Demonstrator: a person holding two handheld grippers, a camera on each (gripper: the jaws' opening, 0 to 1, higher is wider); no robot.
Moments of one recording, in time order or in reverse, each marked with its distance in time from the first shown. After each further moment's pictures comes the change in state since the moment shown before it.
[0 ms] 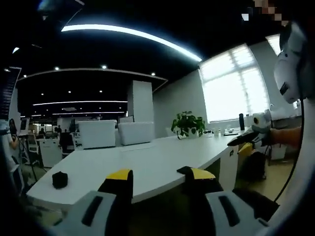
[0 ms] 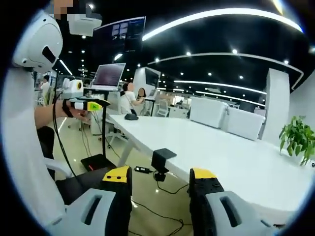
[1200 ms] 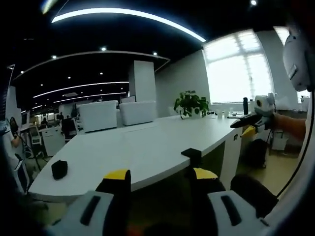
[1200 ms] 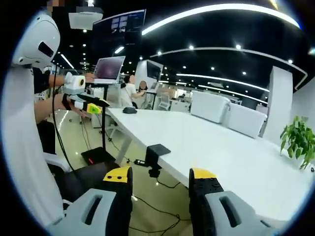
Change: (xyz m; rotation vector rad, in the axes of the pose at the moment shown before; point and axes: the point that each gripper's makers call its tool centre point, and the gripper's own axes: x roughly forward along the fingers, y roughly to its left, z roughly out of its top) left arm 0.016 0.008 -0.036 -0.004 0.195 0.022; right arm 0.014 -0.020 -0.007 -0.016 0.081 0.028
